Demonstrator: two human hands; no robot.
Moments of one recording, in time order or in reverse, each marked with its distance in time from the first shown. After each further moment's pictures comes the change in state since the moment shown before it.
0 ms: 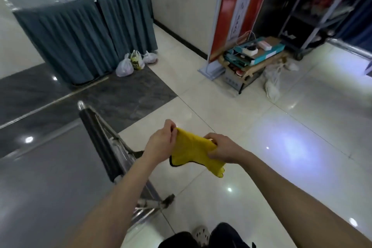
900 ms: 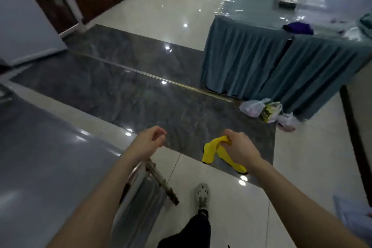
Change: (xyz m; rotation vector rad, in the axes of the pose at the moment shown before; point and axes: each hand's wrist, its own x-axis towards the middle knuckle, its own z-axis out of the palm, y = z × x) left_hand 0.176 -0.298 -0.215 -0.312 0.551 -1.029; right_hand 0.557 -0.389 -0.057 -0.646 -0.211 -0.820
